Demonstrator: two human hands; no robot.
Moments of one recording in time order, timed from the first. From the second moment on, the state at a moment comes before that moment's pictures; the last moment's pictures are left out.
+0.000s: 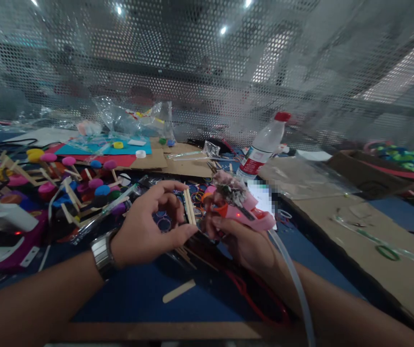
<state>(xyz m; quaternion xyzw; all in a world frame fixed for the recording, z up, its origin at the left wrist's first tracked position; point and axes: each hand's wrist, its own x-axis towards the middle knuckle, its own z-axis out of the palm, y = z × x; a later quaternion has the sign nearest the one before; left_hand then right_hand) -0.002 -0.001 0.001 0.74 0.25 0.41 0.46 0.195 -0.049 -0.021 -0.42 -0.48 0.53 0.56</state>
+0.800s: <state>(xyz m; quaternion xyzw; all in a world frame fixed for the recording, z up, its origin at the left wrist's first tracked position) -0.007 0.006 -0.003 0.88 0.22 0.37 0.20 0.202 -0.038 -0.012 -0.45 -0.38 0.50 0.64</state>
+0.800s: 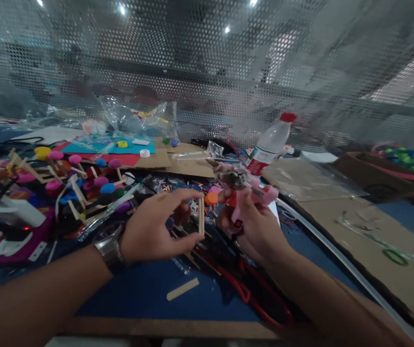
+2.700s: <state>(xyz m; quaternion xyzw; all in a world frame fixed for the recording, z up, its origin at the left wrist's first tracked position) -0.004 0.015 0.004 0.64 0.24 0.49 0.54 0.215 -0.046 -0.022 -0.43 -0.59 0.43 0.53</state>
